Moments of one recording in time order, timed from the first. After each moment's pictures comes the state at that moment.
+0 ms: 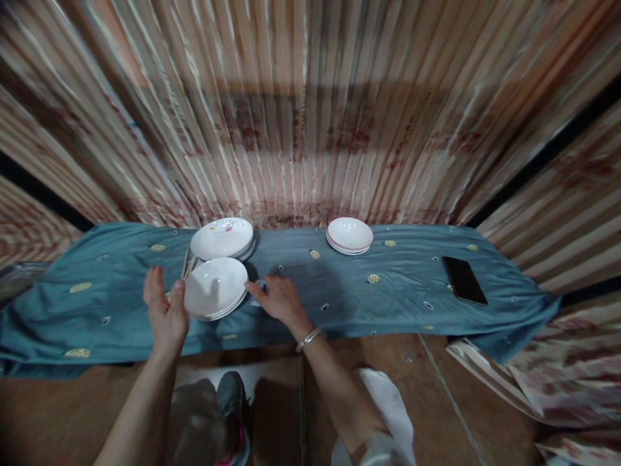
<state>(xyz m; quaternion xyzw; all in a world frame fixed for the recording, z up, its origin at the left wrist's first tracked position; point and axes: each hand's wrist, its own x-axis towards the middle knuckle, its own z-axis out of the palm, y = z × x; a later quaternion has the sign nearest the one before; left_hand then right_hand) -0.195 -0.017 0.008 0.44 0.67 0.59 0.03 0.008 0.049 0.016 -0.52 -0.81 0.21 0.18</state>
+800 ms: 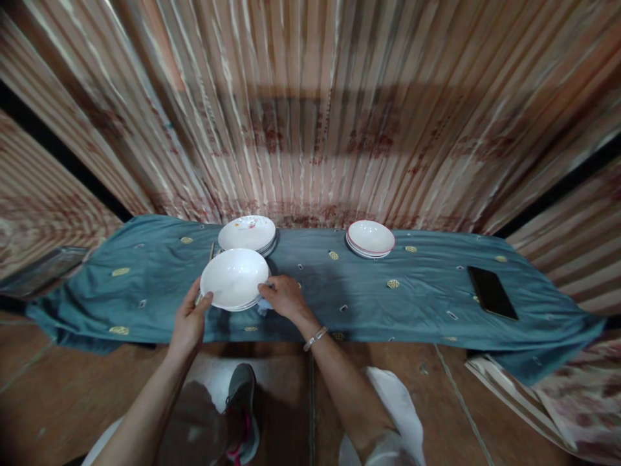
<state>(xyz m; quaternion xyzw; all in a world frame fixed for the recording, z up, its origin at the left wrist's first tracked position) -0.218 -0.041 -0.026 0.33 0.64 0.64 0.25 -0.024 0.046 0.012 -0.46 -0.81 0.33 0.19</state>
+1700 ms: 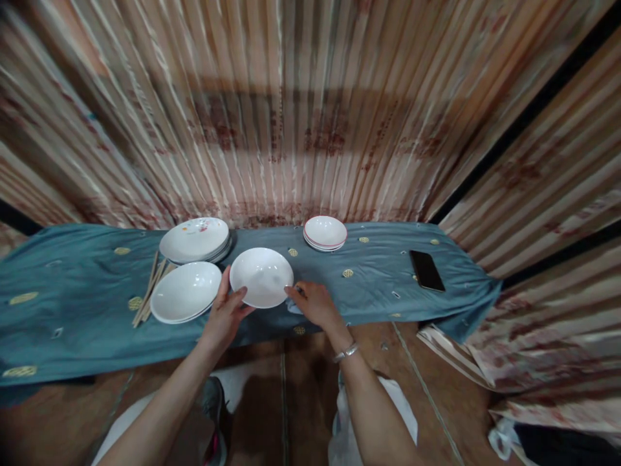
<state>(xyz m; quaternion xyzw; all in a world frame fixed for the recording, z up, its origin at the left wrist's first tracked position) -0.063 -0.008 0.010 0.26 0.48 0.62 0.56 0.137 0.035 0.007 -0.53 -0.77 0.26 0.24</state>
